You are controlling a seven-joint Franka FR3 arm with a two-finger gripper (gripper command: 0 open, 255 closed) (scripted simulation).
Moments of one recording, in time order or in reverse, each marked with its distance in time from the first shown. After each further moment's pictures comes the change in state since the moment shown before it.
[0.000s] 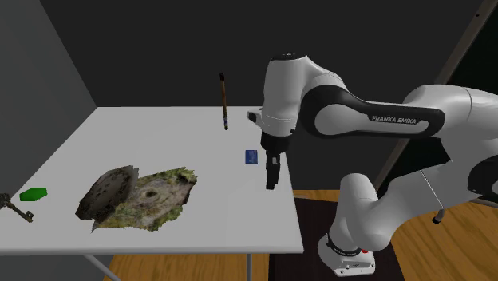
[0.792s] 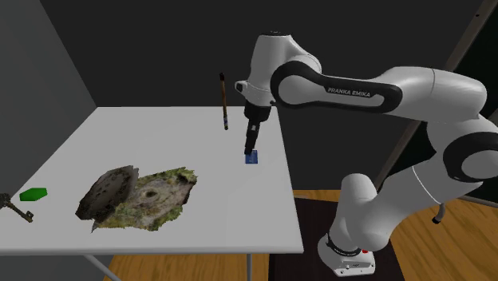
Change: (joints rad) arm -0.050 0.186 -0.155 0.147 -0.081 0.149 -0.149
